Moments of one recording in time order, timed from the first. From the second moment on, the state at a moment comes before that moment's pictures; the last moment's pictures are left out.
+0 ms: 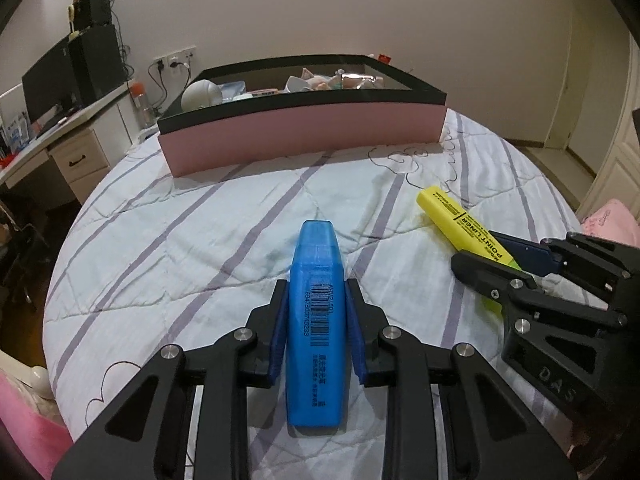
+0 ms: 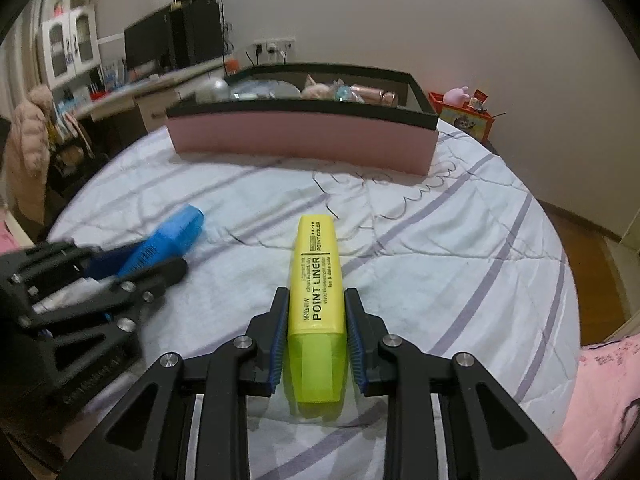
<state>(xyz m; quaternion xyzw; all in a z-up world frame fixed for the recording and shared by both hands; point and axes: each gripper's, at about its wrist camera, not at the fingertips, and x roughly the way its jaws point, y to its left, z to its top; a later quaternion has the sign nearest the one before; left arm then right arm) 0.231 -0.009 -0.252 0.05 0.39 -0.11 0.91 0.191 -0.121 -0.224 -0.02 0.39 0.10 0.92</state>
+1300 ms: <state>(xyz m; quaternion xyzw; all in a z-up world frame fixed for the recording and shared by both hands) 0.135 0.014 -0.072 0.07 0.13 -0.04 0.99 0.094 -0.088 -0.055 -0.02 0.13 0.07 0.99</state>
